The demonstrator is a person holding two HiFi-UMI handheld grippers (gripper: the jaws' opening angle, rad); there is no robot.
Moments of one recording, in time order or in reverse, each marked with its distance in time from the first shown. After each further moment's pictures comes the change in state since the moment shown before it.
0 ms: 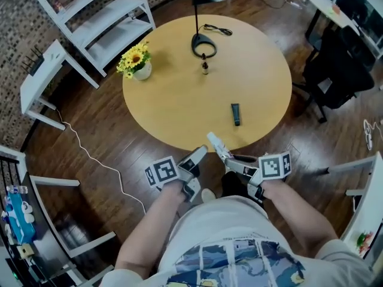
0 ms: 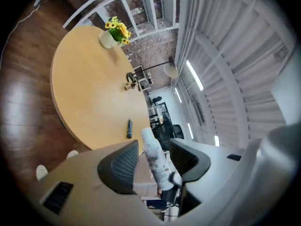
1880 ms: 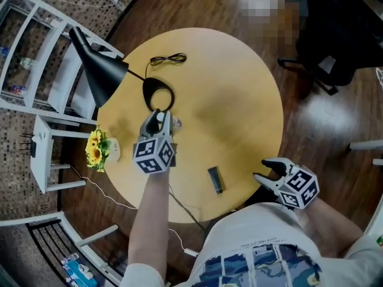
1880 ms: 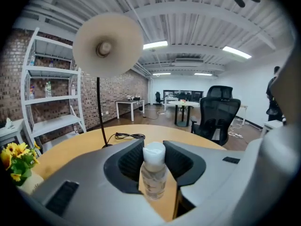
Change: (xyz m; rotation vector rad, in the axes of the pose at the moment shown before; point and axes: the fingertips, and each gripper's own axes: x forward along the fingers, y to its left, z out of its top) left arm 0.413 -0.041 0.311 1.155 -0.057 0.446; right arm -0.142 -0.238 0.259 -0.380 -0.046 -0.298
